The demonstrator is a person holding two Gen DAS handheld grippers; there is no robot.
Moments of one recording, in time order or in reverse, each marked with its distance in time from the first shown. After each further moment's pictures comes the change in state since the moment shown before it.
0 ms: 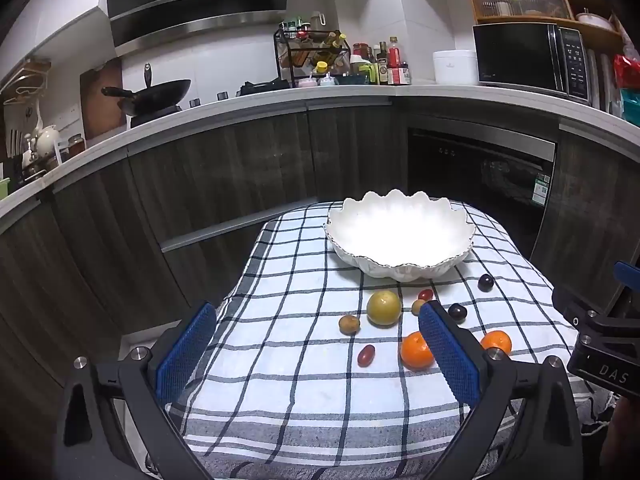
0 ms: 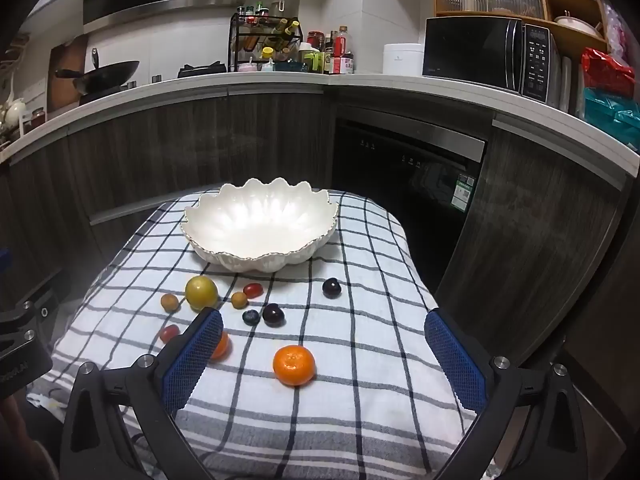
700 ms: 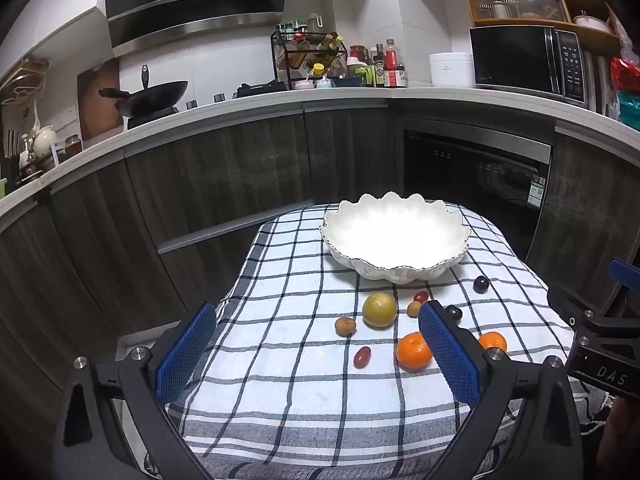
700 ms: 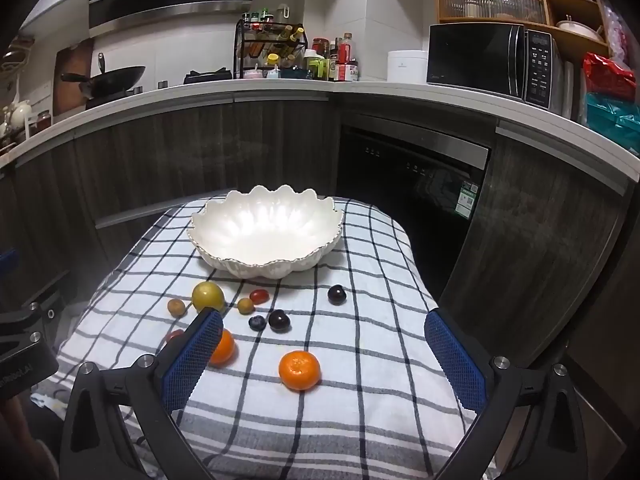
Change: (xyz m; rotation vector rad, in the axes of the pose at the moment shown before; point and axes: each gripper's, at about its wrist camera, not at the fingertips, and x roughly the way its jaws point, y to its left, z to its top) left arm -0.006 -0.001 0.001 -0.010 -0.015 -0.018; right arm -0.005 0.002 0.003 -0.006 -0.023 0.016
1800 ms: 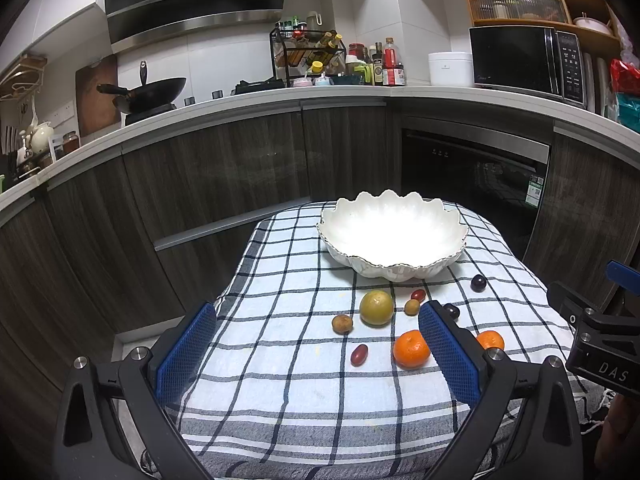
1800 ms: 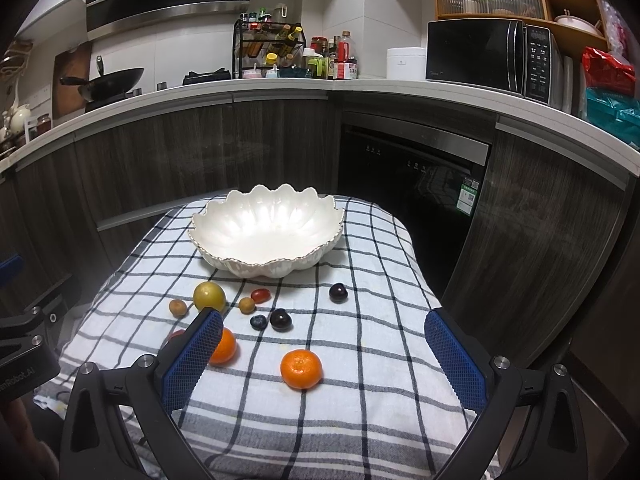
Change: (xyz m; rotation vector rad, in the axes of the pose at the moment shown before) left arm 0.003 -0.003 -0.002 -0.003 0.005 -0.012; right arm 0.000 -0.001 -0.001 0.006 0.001 0.002
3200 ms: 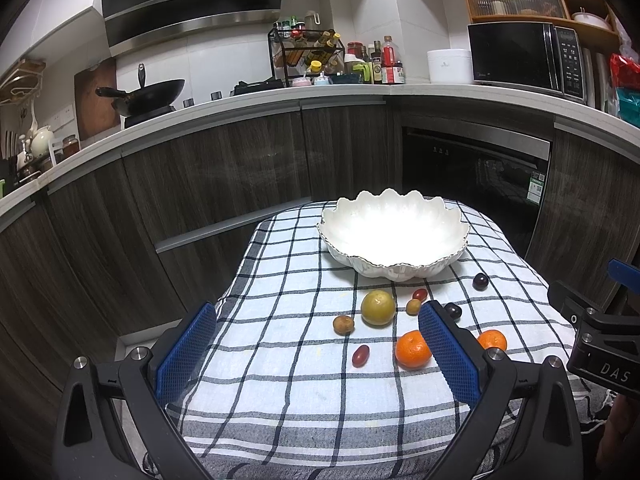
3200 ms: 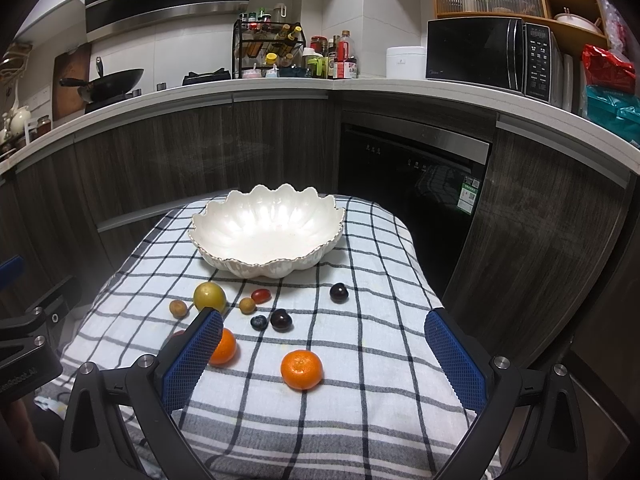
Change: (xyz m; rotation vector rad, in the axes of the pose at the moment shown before) left arm 0.001 0.002 -0.002 0.004 0.004 -0.001; right arm 0.000 0.001 0.000 0.004 0.005 0.005
